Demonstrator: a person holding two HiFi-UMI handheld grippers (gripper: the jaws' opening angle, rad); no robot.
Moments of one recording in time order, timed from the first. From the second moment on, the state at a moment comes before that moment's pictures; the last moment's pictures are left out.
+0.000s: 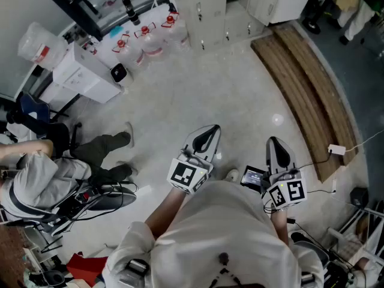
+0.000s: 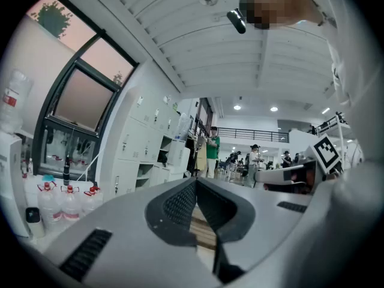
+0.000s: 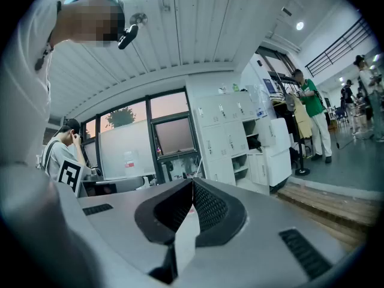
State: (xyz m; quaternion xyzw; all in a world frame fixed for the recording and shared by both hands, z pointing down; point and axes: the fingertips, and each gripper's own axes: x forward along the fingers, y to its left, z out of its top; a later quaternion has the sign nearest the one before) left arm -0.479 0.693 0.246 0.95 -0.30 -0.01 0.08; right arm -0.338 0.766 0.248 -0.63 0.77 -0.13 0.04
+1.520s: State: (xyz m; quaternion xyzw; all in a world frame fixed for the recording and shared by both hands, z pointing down) left arm -0.374 0.717 0.260 0.94 -0.32 -0.01 0.08; right arm -0.216 0.803 0.279 -0.62 0.77 -0.12 0.01
